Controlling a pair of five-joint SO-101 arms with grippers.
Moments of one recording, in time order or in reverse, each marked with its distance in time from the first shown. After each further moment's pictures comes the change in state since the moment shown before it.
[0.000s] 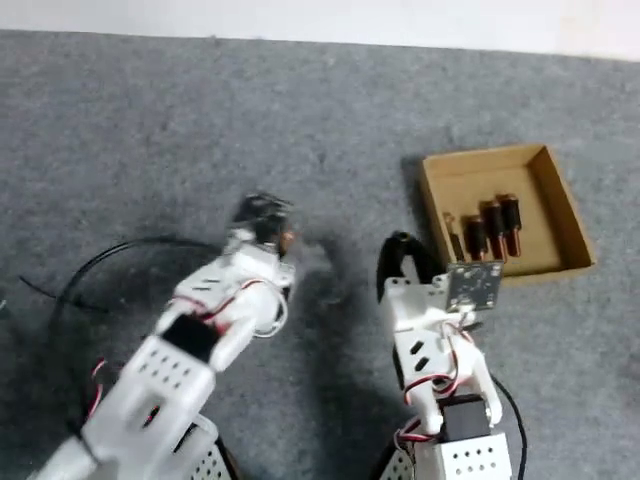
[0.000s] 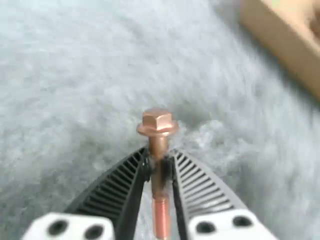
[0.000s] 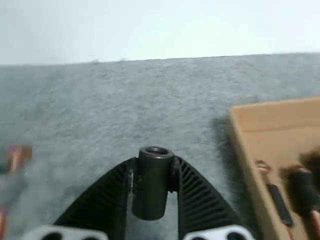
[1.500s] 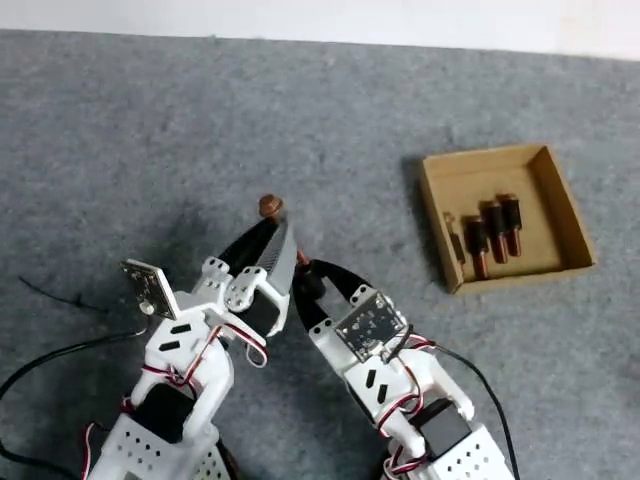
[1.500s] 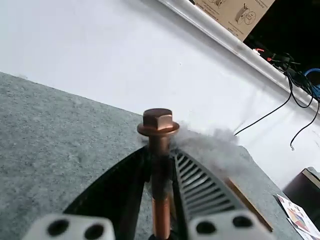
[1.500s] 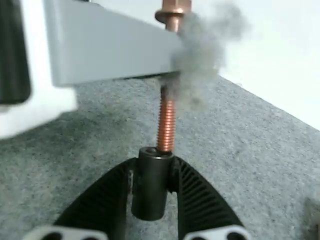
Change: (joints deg) left arm 3.7 -47.8 25.0 -17.9 26.6; right arm -23.4 0.0 0.0 -3.3 19.3
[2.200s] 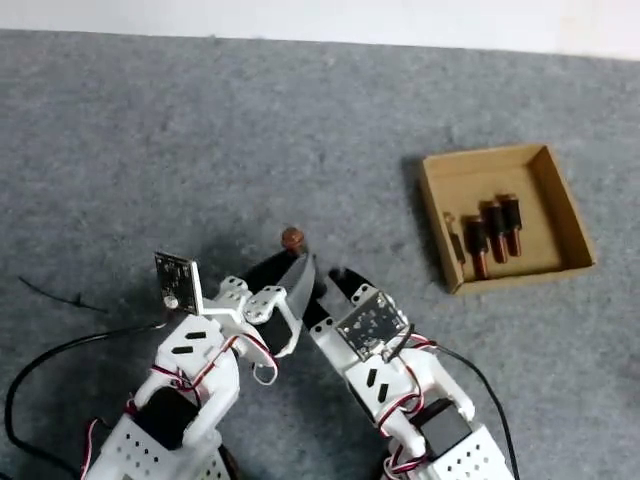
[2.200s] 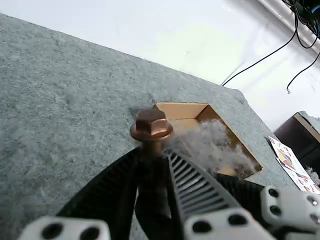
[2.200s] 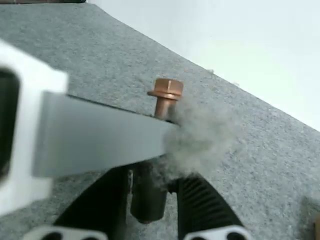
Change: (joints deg) left arm 5.1 -1.1 -2.0 15.0 0.4; right arm 0.7 0.1 0.0 0.0 0.1
